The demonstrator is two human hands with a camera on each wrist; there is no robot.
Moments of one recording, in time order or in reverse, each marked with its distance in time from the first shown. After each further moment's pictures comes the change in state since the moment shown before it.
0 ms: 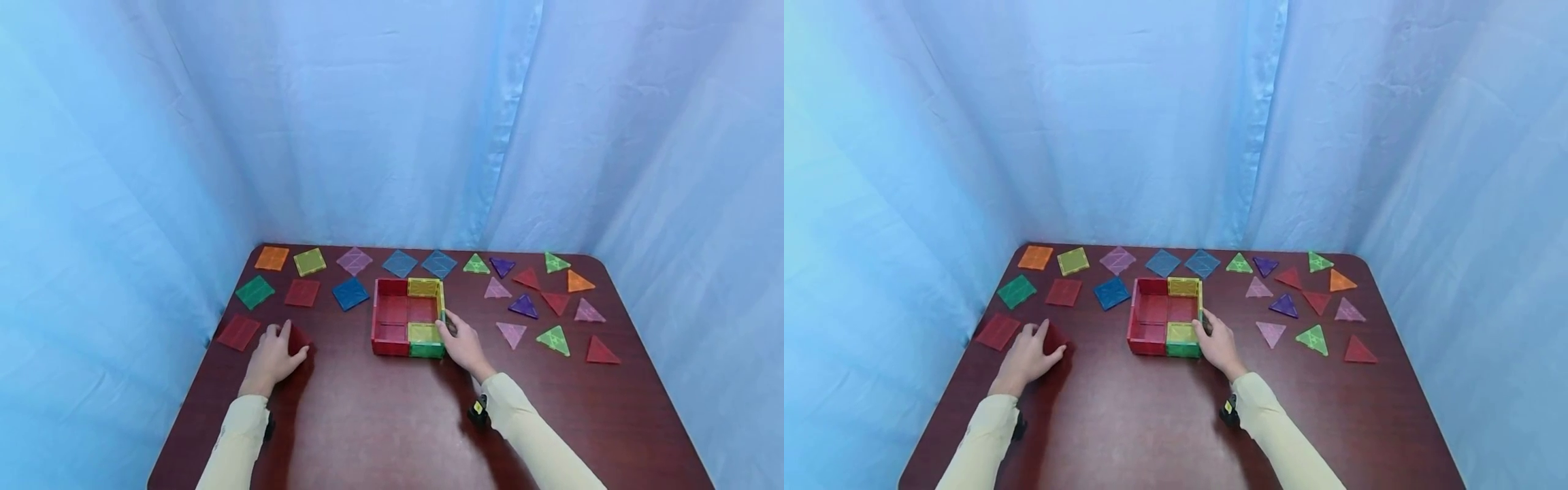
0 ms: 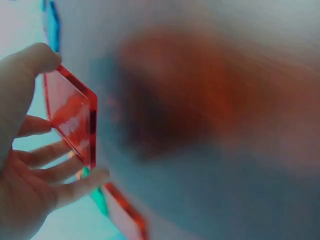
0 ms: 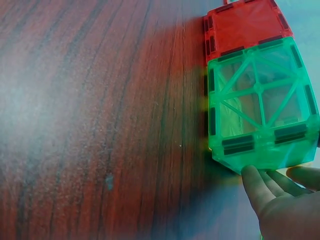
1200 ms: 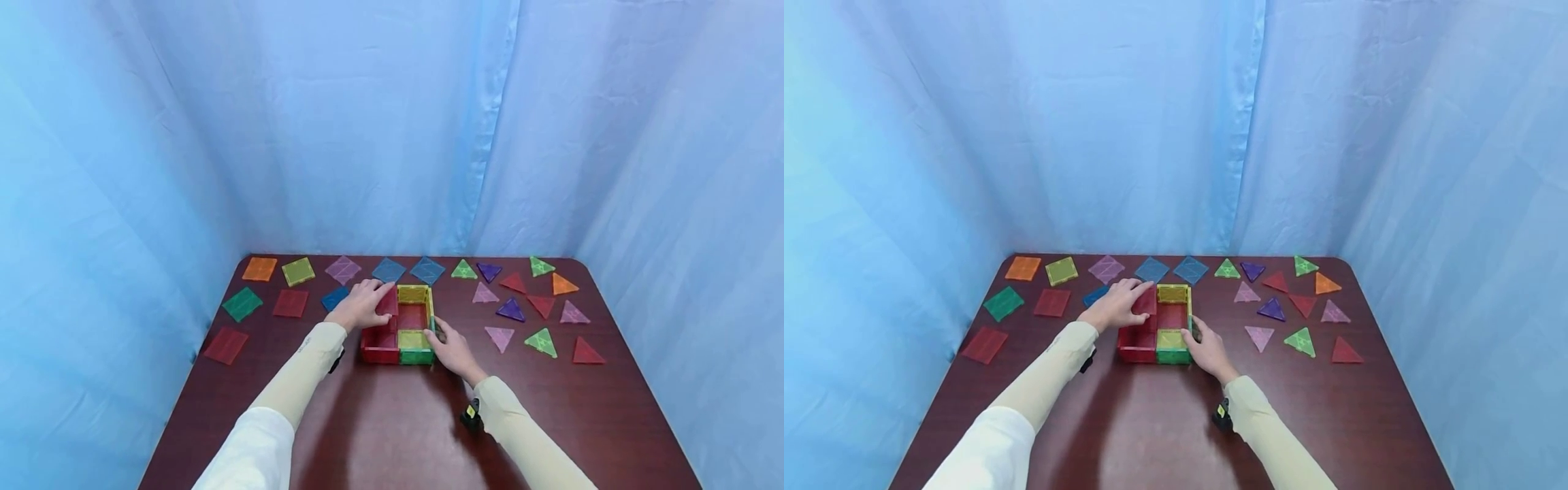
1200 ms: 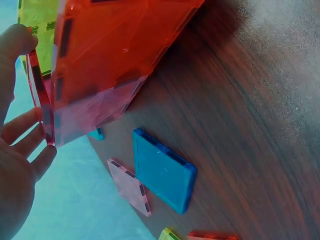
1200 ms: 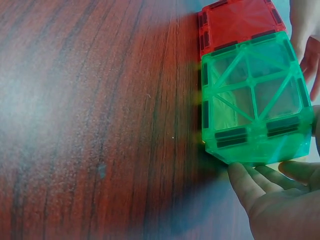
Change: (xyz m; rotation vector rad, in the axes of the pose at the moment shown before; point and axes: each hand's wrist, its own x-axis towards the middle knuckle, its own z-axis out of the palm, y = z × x) left_hand 0.122 0.176 0.009 0.082 -0.188 0.527; right_hand -0.007 -0.003 -0.007 0.024 -0.070 0.019
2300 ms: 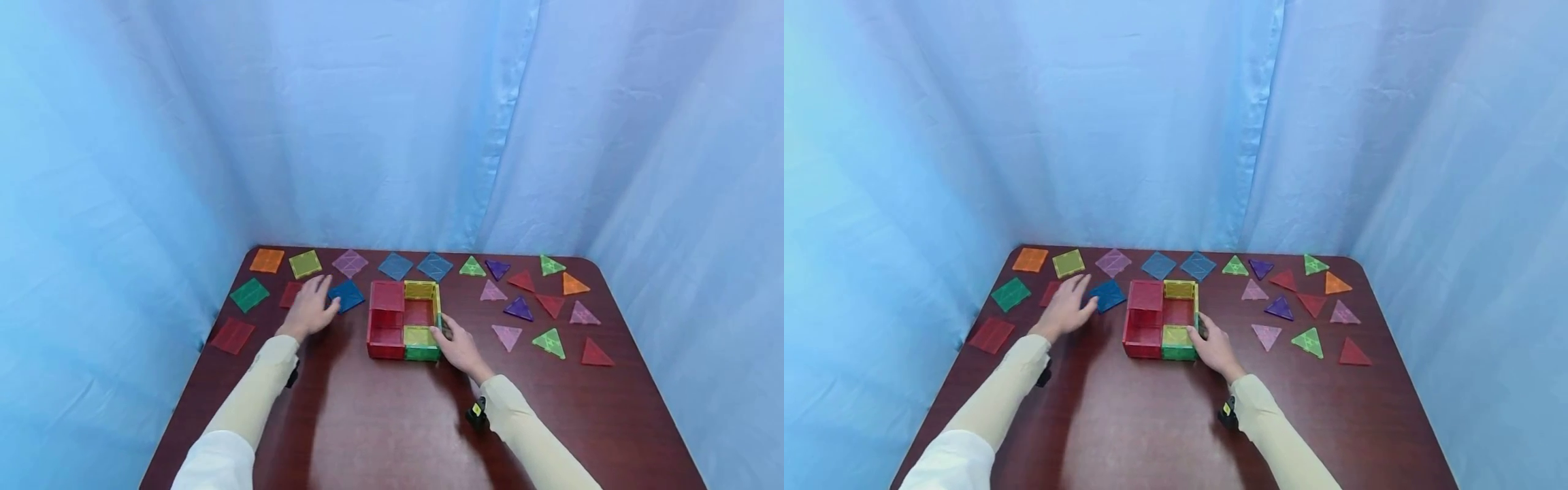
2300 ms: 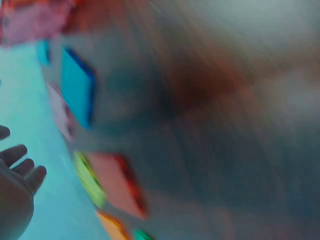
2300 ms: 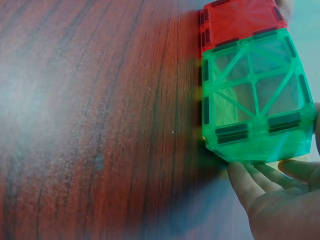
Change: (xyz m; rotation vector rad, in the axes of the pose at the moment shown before) left_hand -0.077 -0.087 0.007 -0.137 0.199 -0.328; right_hand 0.005 0.001 0.001 -0.009 -0.027 0.006
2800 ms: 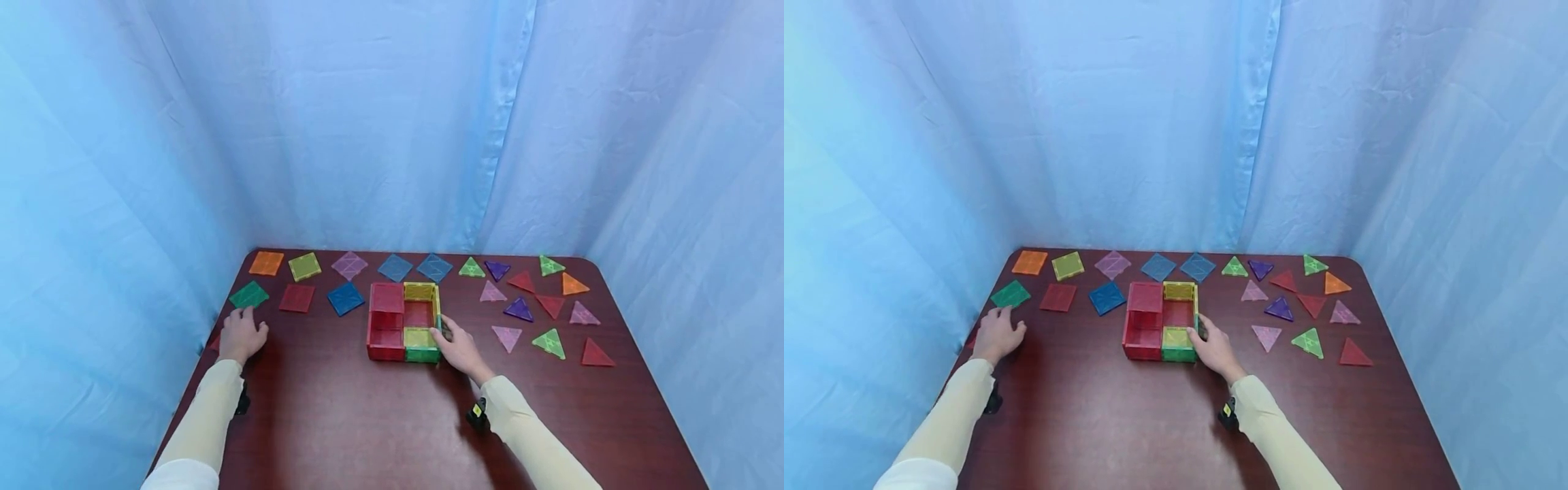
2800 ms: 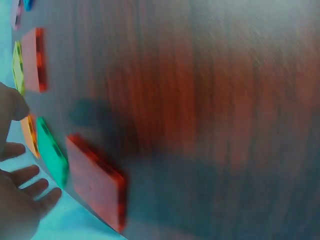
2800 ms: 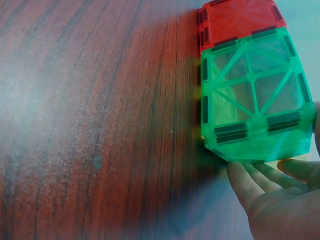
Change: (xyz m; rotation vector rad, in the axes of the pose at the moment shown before) left_hand -0.070 -0.107 -0.033 -0.012 -0.033 -0.361; right_hand -0.001 -0.002 -0.002 -0.023 0.002 0.002
